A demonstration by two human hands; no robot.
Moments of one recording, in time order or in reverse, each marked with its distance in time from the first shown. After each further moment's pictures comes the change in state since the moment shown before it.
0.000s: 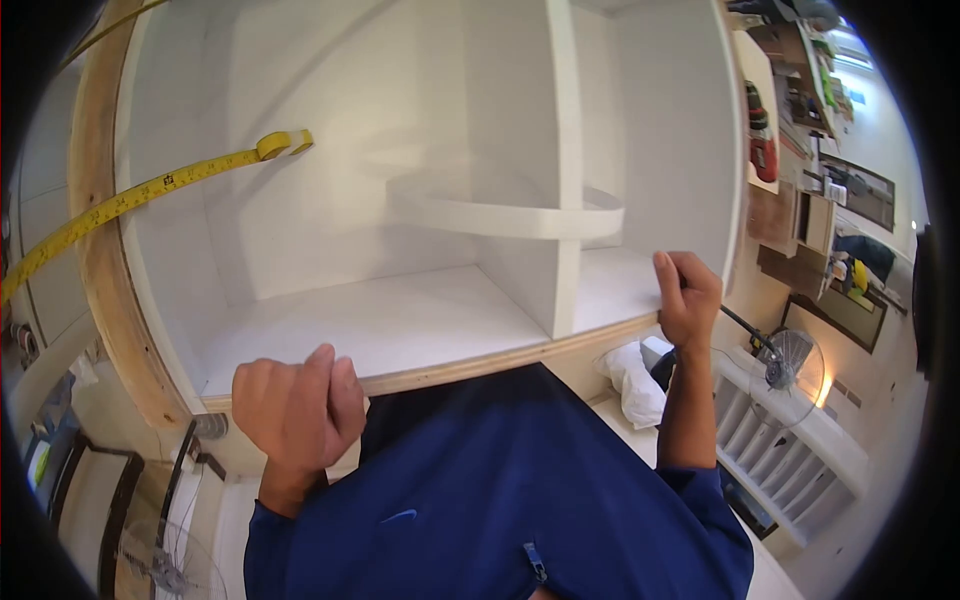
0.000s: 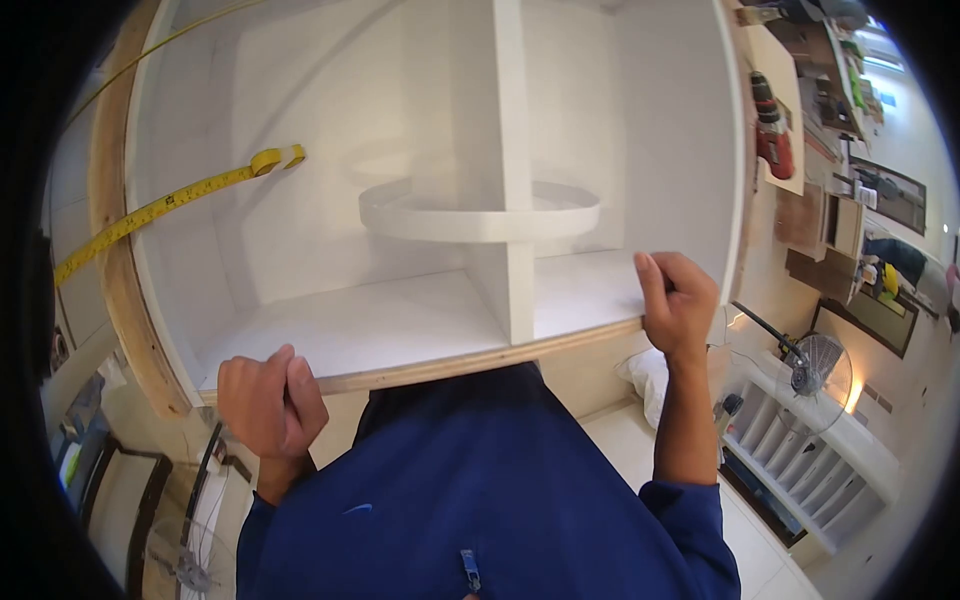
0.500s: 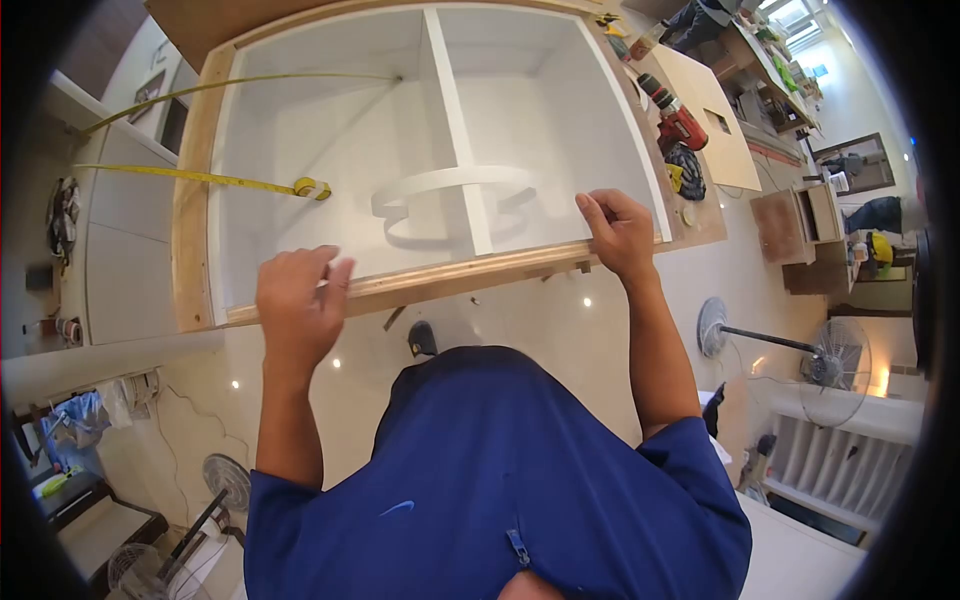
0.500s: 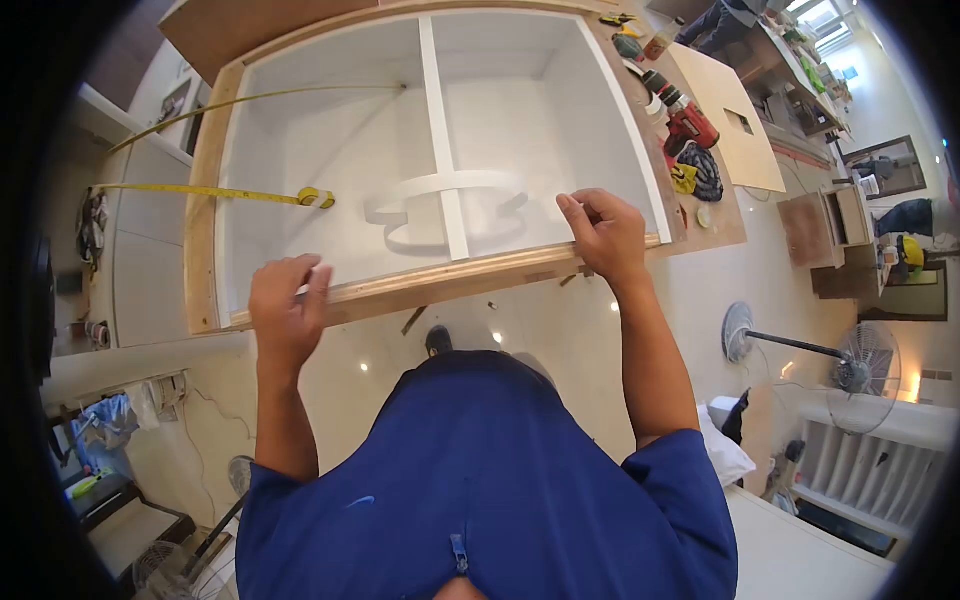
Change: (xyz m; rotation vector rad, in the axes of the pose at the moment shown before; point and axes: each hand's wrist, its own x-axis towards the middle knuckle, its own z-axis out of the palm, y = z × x) left_hand 0.003 0.034 -0.003 -0.073 0.166 0.054; right_hand -0.007 0.015 0.005 0.312 0.243 -0.214
